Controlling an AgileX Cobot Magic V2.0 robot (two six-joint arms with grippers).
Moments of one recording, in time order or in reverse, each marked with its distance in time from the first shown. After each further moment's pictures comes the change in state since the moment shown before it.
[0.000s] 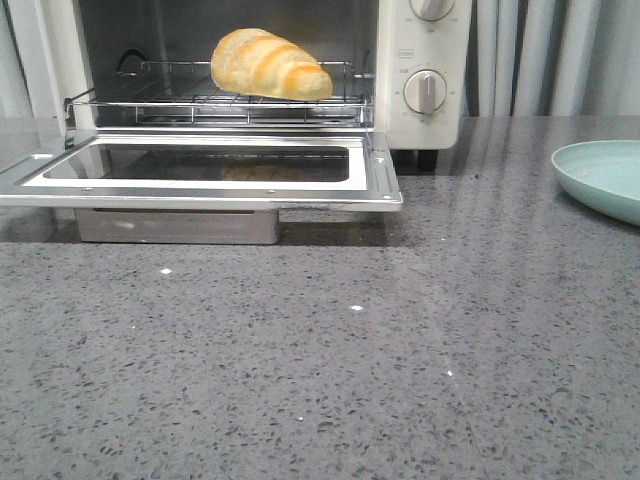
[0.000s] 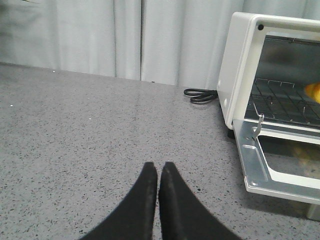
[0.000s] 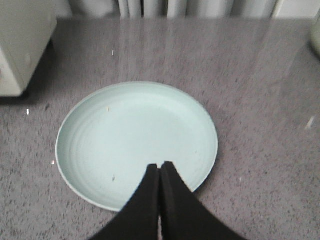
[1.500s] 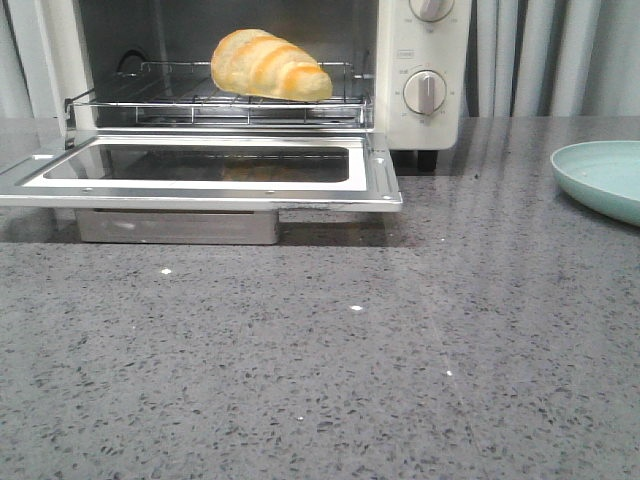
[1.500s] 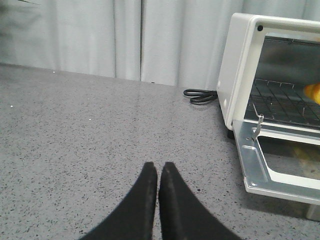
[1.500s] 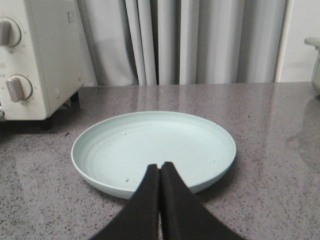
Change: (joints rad) left arm 0.000 0.000 0.000 0.000 -0.002 0.000; right arm -0.009 -0.512 0.569 0.032 -0.437 -0.005
